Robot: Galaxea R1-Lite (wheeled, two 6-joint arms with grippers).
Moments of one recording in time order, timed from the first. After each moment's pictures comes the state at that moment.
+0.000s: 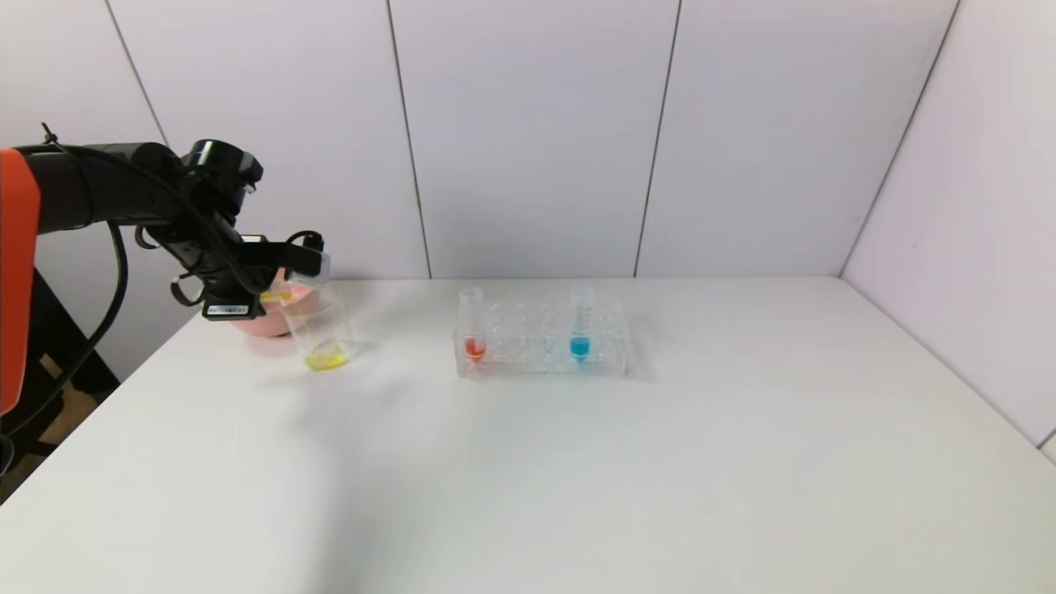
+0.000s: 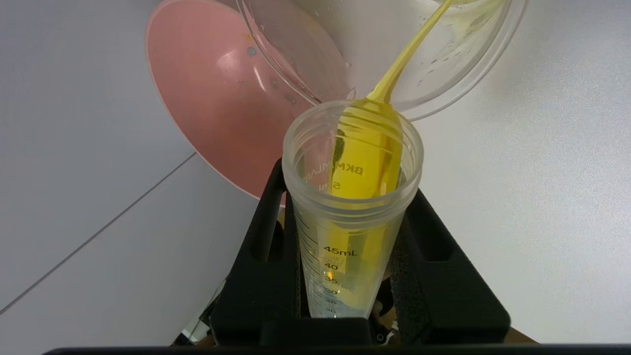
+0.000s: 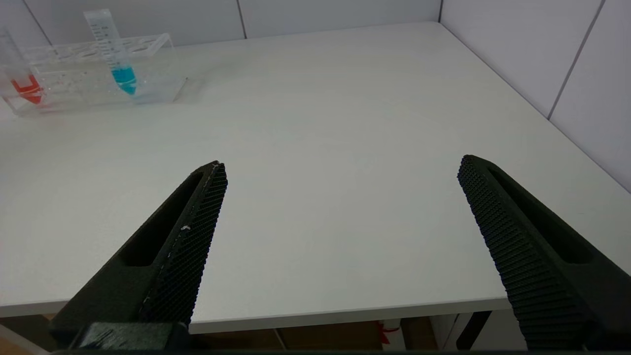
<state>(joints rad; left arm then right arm) 0.05 2.18 -2.01 0.73 0.15 1.48 0.00 0.00 0.00 0.00 -0.04 0.09</state>
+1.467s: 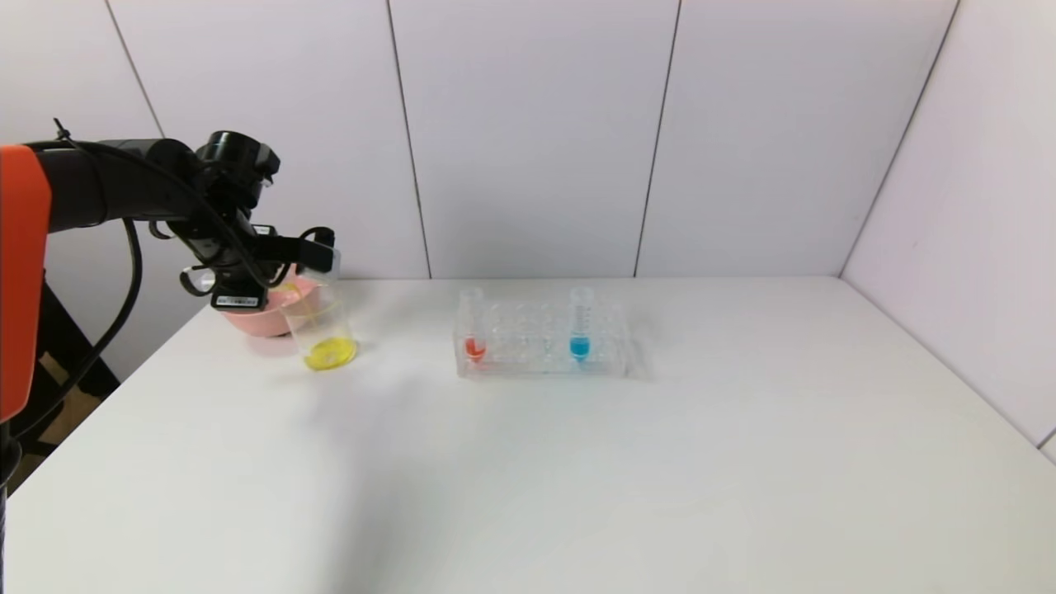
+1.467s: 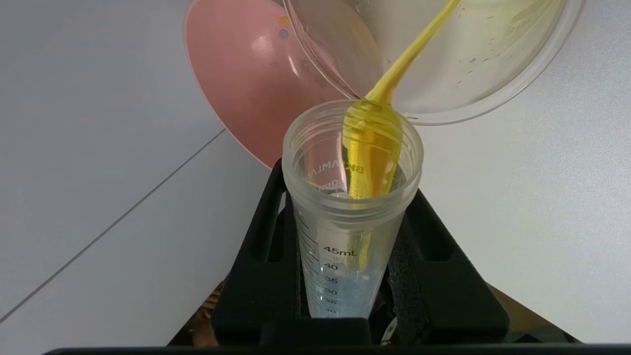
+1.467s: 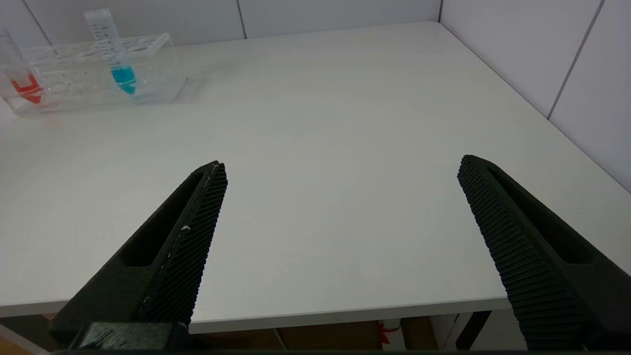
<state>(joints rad) 0.00 2.18 -2.01 0.69 0.26 1.47 0.00 0.00 0.00 0.00 -0.04 0.09</state>
